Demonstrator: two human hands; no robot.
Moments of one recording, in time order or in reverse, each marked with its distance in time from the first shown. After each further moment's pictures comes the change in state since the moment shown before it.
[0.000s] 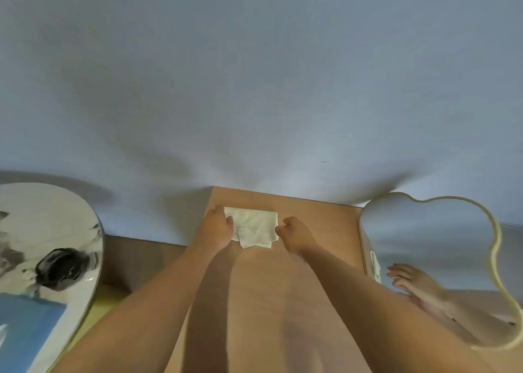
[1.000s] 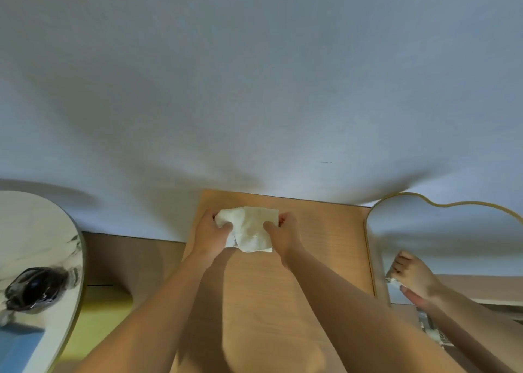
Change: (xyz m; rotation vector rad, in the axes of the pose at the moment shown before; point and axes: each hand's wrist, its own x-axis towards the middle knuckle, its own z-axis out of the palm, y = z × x) left_hand 0.051 -0.004 0.036 -0.550 0.068 -0.170; right_hand 0.053 -0.011 0.027 0.506 0.109 0.123
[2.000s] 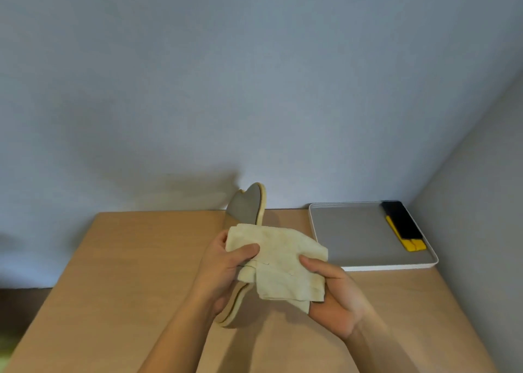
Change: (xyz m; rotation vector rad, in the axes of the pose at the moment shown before) left_hand -0.437 0.201 0.260 -0.743 -0.420 0.059; right_hand -0.281 0.082 -0.512 0.950 -0.634 0.021
